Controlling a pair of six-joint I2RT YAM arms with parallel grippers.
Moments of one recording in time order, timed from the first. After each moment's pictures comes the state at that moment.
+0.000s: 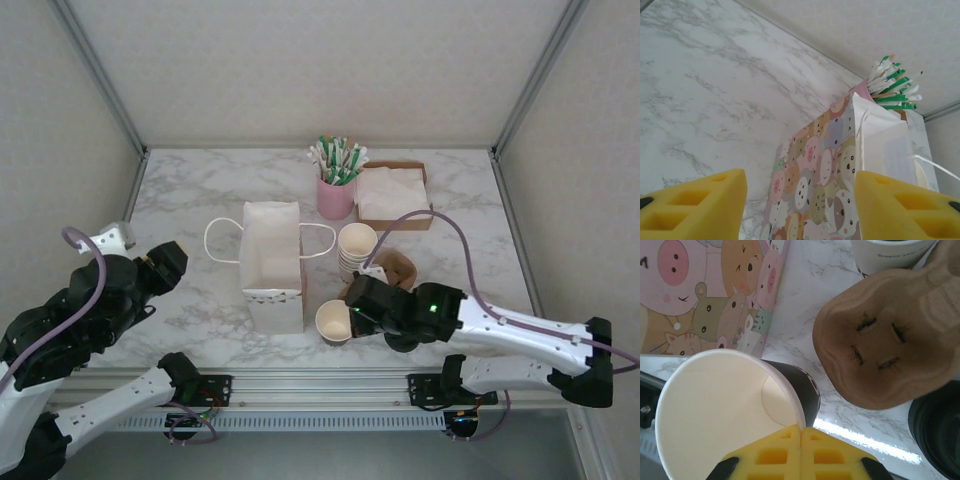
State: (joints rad) left arm -0.81 0.64 1.33 -1.26 -0.57 -0.95; right arm 1.28 1.08 0.99 -0.96 0.24 0.94
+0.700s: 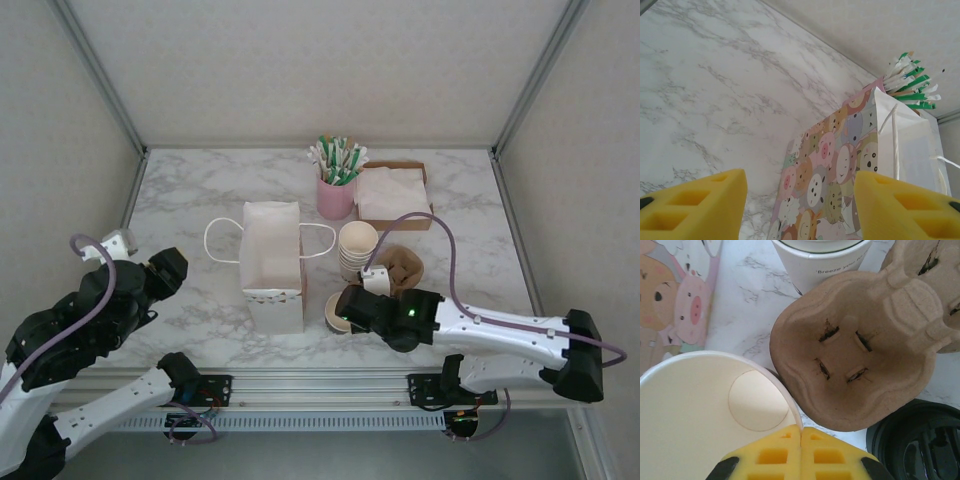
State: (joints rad) left arm -0.81 0.60 1.26 -1.28 -0.59 -0.99; right arm 1.28 1.18 0.91 -0.95 0.46 1.03
